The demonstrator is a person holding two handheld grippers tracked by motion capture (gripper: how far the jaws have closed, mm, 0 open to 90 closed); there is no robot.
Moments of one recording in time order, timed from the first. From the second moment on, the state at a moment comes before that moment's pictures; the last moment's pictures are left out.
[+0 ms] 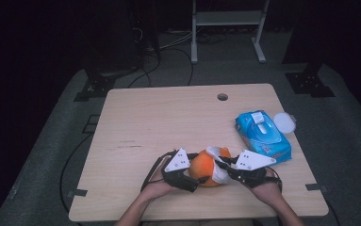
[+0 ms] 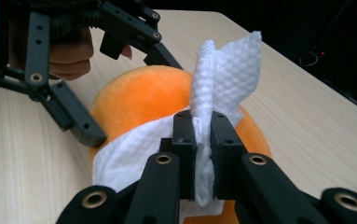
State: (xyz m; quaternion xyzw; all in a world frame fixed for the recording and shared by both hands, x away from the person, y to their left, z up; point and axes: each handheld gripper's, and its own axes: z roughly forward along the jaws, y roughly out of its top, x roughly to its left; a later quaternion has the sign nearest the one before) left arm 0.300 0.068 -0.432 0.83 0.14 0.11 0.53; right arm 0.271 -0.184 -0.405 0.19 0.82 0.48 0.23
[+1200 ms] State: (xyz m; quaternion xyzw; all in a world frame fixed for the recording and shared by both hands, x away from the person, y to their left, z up) left arm 0.297 0.073 -0.433 0.85 0.09 0.14 0.50; right arm 0.261 -0.156 -0.404 0.16 0.82 0.50 0.23
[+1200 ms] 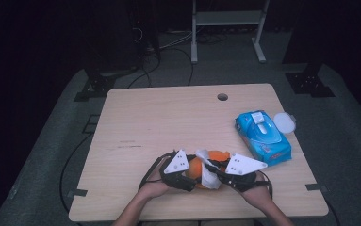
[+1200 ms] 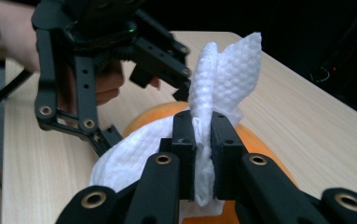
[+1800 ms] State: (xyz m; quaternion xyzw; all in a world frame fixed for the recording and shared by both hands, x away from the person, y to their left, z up) left arm 0.302 0.079 -0.432 0.85 0.10 0.14 0.50; right arm 0.266 -0.167 -0.403 0.17 0.82 0.50 0.23
